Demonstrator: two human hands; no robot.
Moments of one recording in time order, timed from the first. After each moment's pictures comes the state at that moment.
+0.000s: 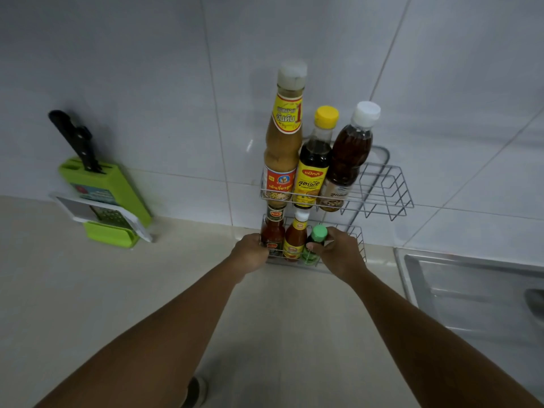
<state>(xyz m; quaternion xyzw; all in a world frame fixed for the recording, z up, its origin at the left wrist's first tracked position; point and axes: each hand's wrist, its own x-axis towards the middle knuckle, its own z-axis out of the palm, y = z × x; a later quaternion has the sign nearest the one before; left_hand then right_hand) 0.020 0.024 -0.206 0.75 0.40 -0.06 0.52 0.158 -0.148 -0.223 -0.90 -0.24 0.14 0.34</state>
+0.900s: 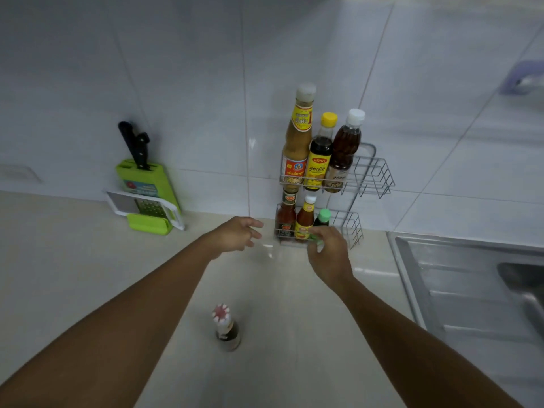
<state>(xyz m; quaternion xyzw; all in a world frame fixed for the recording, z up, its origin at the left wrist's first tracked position) -0.082 0.055 -0.137 0.78 0.30 -0.10 0.54 0.029 -0.164 -0.188 -0.86 -0.29 -0.02 0.42</state>
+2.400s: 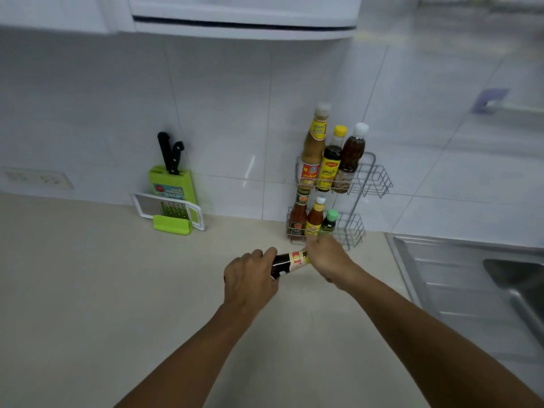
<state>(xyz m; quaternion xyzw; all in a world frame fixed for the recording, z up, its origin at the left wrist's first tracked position) -0.218 -0.043 -0.144 0.96 0.22 0.17 0.03 -0.091 -0.155 -0.082 -0.89 -0.20 0.22 0.35</state>
